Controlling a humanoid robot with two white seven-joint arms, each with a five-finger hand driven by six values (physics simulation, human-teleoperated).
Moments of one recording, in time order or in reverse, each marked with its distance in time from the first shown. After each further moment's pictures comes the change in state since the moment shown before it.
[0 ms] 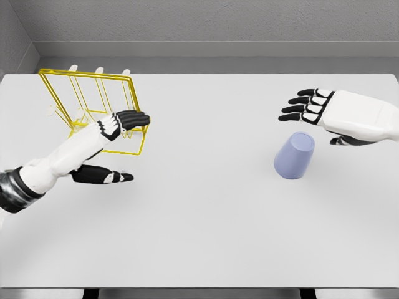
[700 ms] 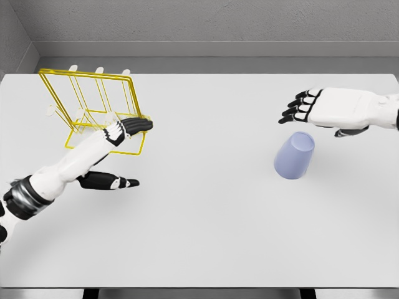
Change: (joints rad) left arm 0.025 -0.056 -0.028 0.045 0.023 0.000 0.001; right arm -0.201 0.150 0.088 0.114 0.108 -0.001 0.355
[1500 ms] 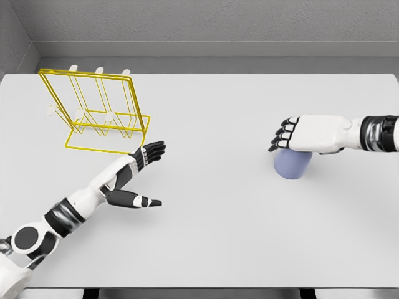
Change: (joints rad) left arm -0.026 -0.046 -0.242 0.085 0.670 0.291 -0.108; right arm 0.002 0.061 0.116 0.004 0.161 0.000 0.006
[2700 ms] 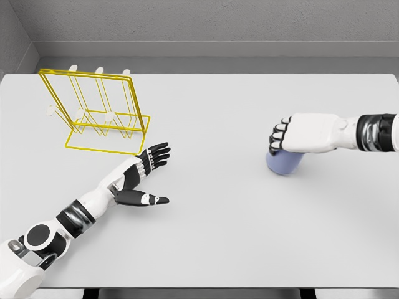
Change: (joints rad) left arm 0.000 -0.057 0.002 0.021 0.084 0.098 -0.001; right arm -0.021 -0.008 0.004 -0.091 -0.003 0.000 0.001
